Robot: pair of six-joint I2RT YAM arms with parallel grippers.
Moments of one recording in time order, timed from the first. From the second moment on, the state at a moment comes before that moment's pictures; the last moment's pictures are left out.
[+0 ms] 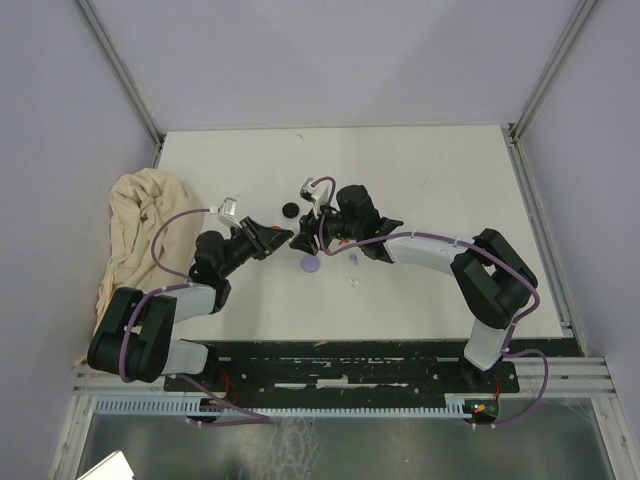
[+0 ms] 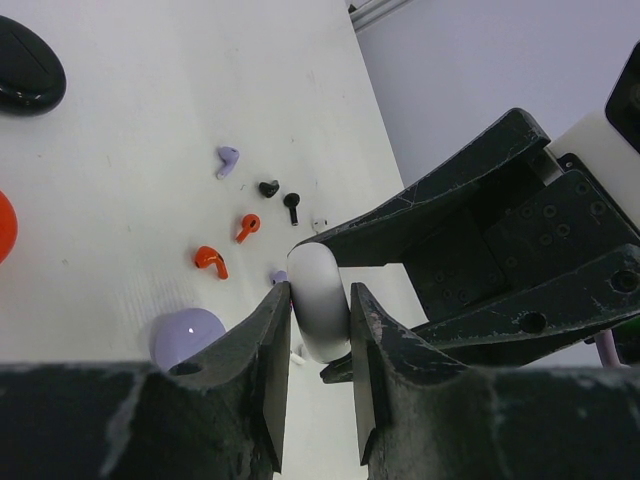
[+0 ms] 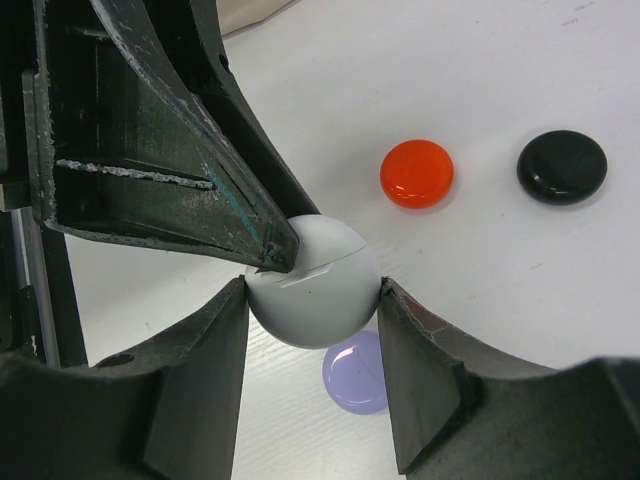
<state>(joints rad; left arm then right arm) -0.22 1.35 0.30 0.96 0.52 -0.93 0.76 1.79 1.10 0.29 -0.45 0.07</state>
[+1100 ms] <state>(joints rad) -0.23 1.35 0.33 0.94 0.50 -0.95 0.70 1.64 1.06 0.11 -0.20 0.21</state>
